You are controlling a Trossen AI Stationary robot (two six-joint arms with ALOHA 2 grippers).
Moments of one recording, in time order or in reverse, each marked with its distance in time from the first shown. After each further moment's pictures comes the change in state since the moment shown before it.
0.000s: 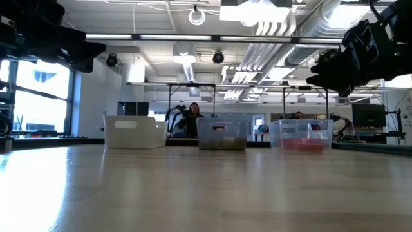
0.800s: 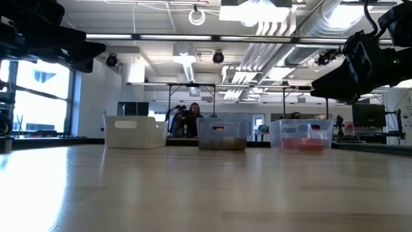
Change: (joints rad) left arm 0.000 0.000 0.000 0.000 0.000 0.000; right arm 0.000 -0.056 -0.001 -0.161 0.112 0.043
